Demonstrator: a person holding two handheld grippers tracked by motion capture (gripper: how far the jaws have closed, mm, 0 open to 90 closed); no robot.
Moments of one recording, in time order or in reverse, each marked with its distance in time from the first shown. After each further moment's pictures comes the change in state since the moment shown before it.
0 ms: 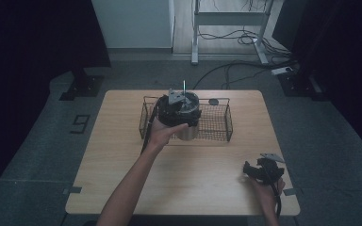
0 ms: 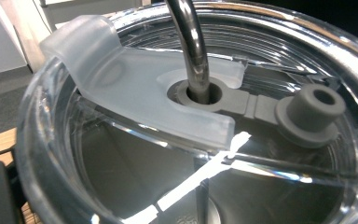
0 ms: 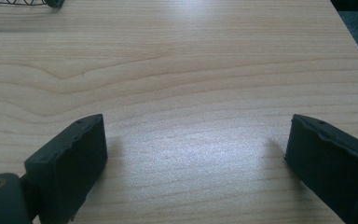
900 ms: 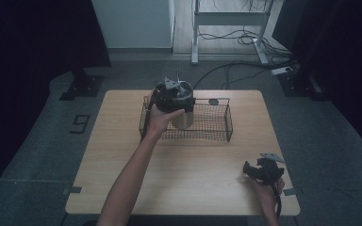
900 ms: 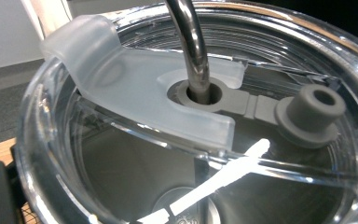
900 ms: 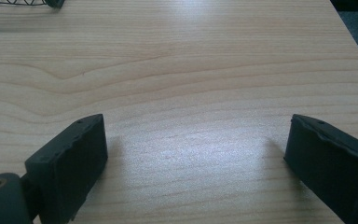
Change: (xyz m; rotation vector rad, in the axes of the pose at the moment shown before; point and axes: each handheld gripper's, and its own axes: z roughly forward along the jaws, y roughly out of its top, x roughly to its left) left arm 0.036 0.017 0.027 0.016 0.070 -0.052; right arm 0.000 0.000 0.000 -0.001 0.001 -0.002
